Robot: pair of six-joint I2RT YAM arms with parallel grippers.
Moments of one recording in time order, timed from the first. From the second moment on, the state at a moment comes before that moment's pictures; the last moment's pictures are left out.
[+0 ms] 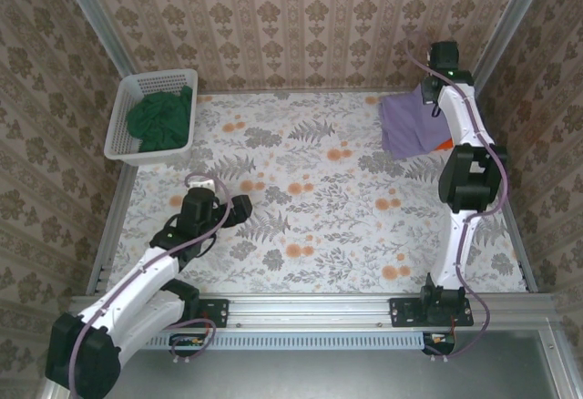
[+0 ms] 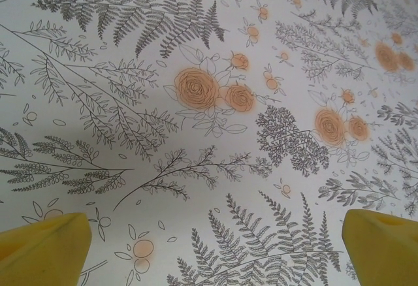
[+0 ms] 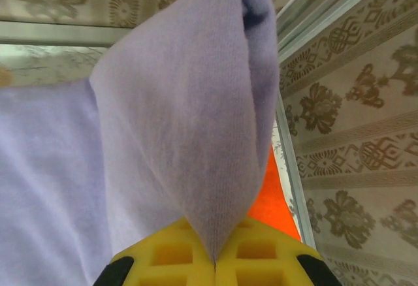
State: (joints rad) left arm -0.47 0.83 0.41 -0.25 -0.04 -0.57; right arm -0.13 2.21 2.13 -0.75 0.39 -0.16
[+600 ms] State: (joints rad) left arm -0.47 0.86 0.41 -0.22 -0.06 -0.56; right arm -0.20 2.32 2.24 -0.85 0.51 0.14
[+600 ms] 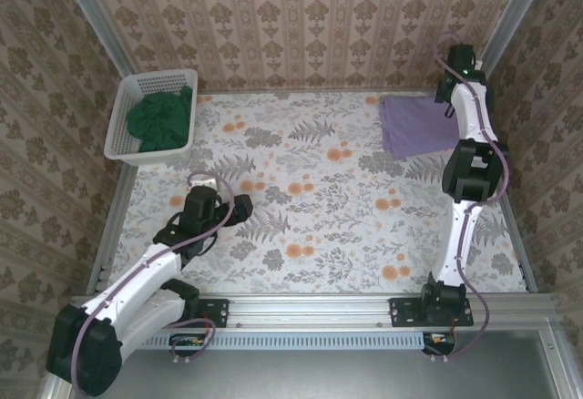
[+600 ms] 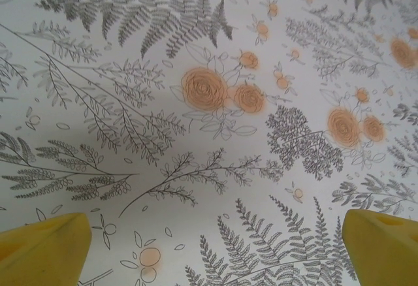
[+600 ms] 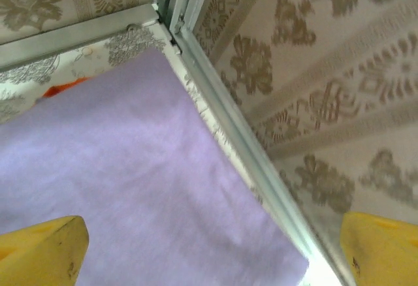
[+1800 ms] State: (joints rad) left arm -0.04 1.22 0.74 -0.04 -0.08 -0.21; right arm 0.09 1.36 0.64 0.20 0.21 0.10
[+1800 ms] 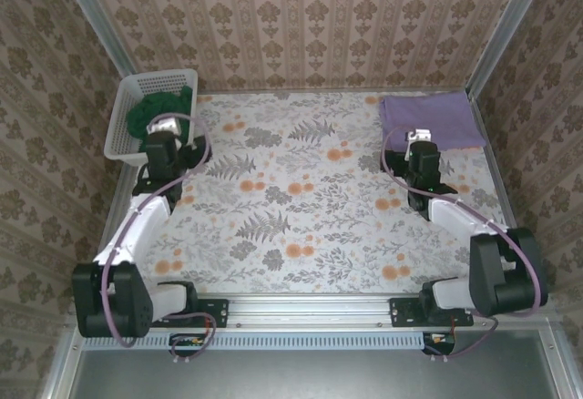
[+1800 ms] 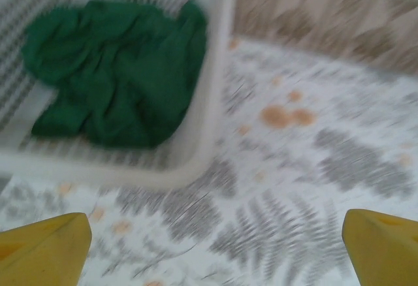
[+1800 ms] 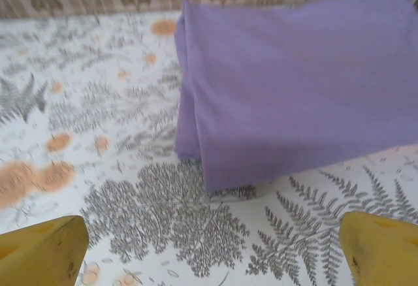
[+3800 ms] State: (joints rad) left arm -0.02 1.54 0.40 0.77 -0.02 0.10; right arm 0.02 1.53 0.39 0.80 0.16 0.03
